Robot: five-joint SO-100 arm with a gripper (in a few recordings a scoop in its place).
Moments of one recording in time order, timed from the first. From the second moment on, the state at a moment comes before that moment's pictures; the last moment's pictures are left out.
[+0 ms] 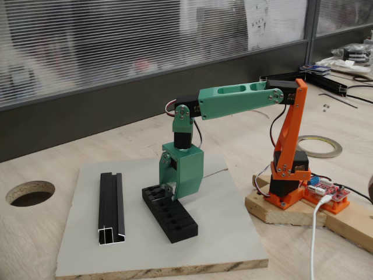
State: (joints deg) arm -6.5 91.0 104.9 74.7 150.5
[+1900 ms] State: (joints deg) arm -6.4 94.7 105.6 70.3 150.5
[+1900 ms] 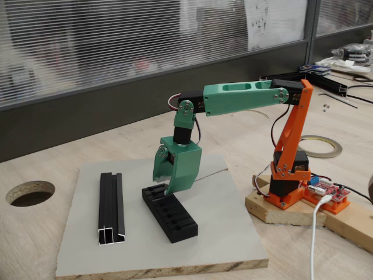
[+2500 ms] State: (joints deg) arm -6.4 91.9 105.6 70.3 150.5
